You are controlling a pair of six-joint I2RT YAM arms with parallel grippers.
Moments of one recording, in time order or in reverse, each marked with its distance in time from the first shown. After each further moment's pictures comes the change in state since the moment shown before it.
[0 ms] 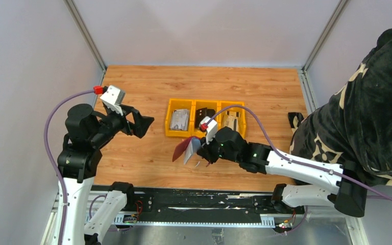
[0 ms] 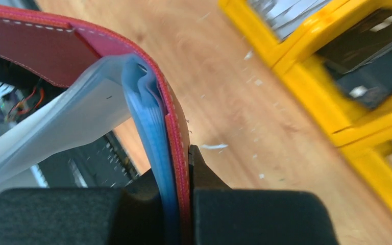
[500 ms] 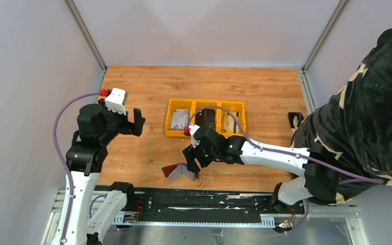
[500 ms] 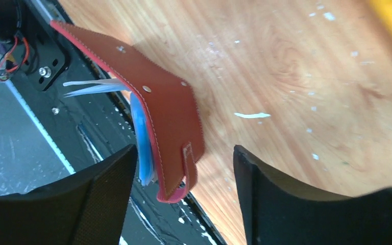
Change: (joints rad) left arm 0.010 0.015 -0.108 -0.027 -0.314 0.111; right arm -0.002 0.331 0.145 -0.176 -0.237 0.114
